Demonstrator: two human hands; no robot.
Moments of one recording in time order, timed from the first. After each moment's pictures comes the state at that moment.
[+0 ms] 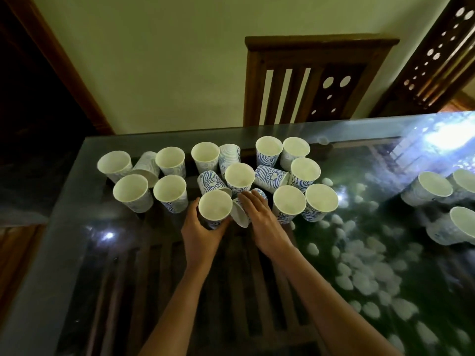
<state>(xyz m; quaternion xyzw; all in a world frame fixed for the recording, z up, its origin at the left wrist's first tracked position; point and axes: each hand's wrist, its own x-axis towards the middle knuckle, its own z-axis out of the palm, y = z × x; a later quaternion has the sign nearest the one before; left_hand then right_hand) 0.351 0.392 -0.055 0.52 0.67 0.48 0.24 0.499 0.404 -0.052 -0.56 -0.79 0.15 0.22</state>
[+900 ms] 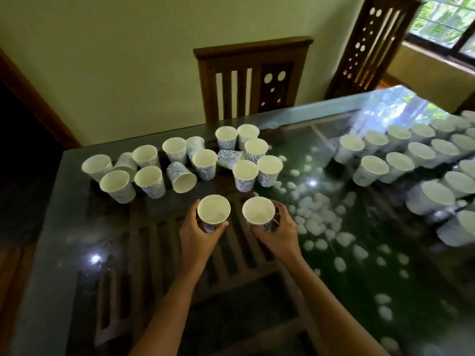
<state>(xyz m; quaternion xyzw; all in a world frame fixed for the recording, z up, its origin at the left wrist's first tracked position) 0.367 0.288 -0.021 0.62 0.60 0.44 0.26 0.540 0.245 -0.017 -0.71 -0.47 0.27 0.45</state>
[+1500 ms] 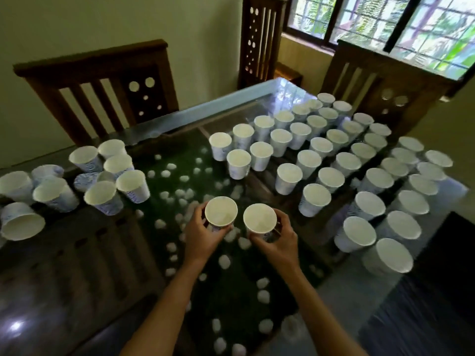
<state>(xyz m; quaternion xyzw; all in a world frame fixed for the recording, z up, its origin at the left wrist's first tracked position) 0.660 0.211 -0.018 0.68 0.47 0.36 0.44 0.791 0.101 -0.019 -0.73 -0.34 0.21 0.56</state>
